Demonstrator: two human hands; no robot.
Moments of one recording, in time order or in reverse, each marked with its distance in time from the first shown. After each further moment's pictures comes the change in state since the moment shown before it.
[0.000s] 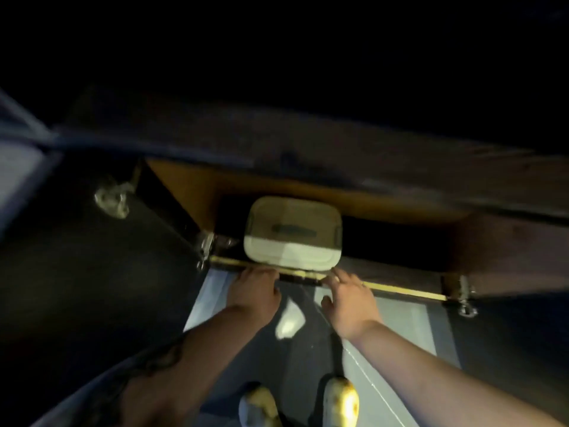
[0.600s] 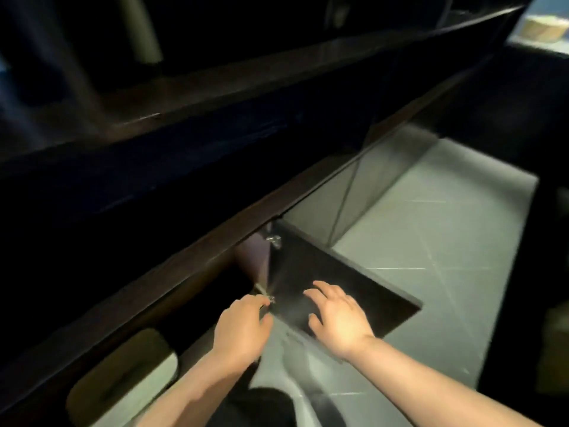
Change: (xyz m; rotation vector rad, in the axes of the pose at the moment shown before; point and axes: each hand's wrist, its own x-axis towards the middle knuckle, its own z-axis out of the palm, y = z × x) left_hand -0.189 0.390 -0.153 -0.010 -0.141 0.792; right_hand -0.392 0.171 -0.185 0.297 0.478 0.631
